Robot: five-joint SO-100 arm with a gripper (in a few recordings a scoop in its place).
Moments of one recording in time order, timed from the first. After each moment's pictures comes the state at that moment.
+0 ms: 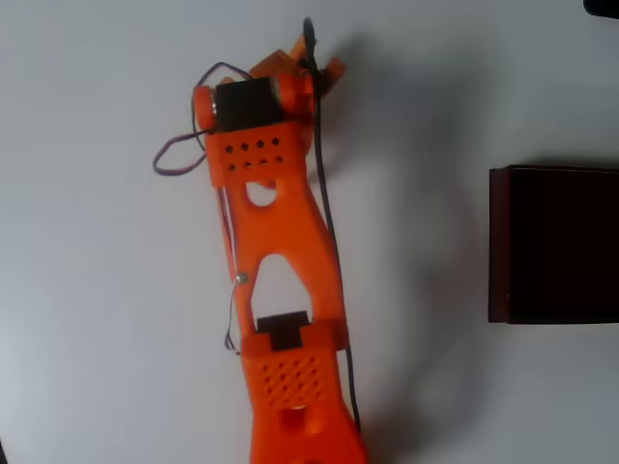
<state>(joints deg) -10.2 34.2 22.9 102.3 136.3</state>
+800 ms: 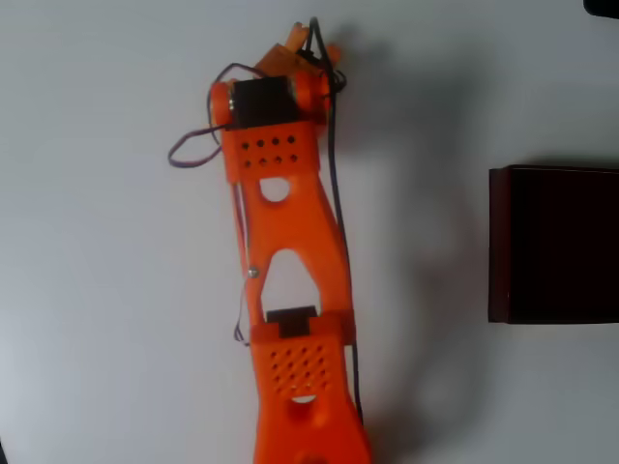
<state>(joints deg) -7.6 30.0 17.8 103.0 123.3</state>
